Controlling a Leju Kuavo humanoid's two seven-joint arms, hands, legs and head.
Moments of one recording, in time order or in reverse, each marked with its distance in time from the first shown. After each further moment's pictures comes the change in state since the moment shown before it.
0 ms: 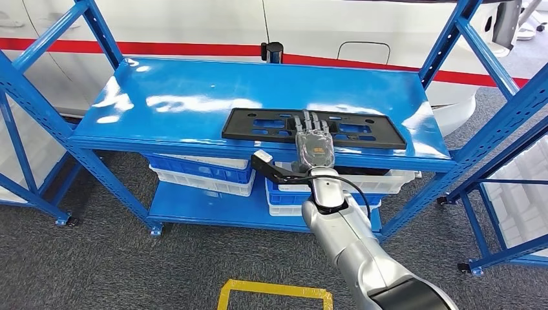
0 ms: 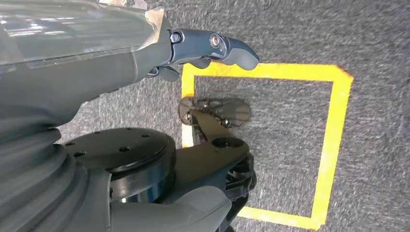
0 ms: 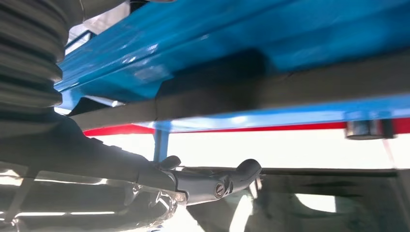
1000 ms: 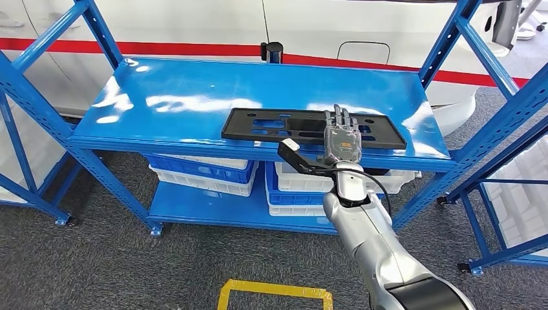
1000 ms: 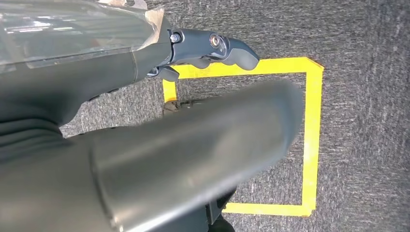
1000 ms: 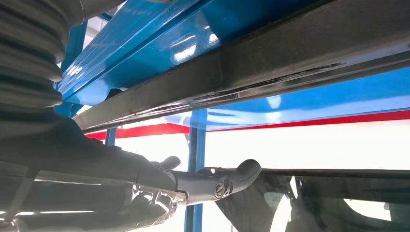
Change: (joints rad) left arm -0.007 0.002 -0.023 0.000 -0.058 -0.049 -0.069; right arm -0.004 -0.073 -0.083 -0.032 0.000 0.014 0.021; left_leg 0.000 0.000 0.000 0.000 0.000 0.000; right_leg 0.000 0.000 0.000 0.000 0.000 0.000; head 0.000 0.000
